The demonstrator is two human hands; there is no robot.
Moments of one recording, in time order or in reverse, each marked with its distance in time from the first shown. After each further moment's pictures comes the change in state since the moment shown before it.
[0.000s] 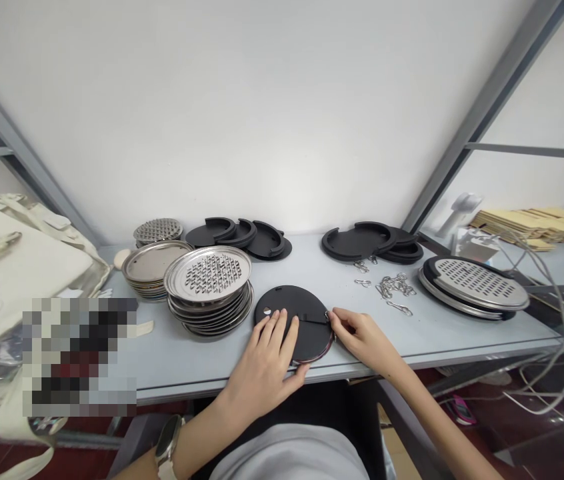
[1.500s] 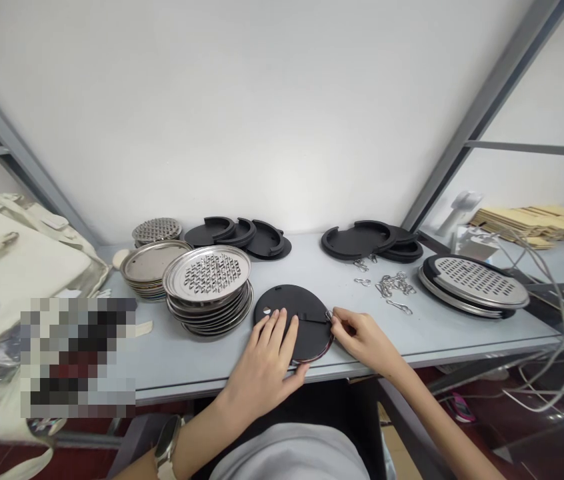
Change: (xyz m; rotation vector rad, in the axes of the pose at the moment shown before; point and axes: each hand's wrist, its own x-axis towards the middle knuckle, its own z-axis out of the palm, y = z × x) left_hand 0.000 0.000 0.000 0.014 0.005 0.001; right_hand -0.003 0.001 0.000 -0.020 0.003 0.001
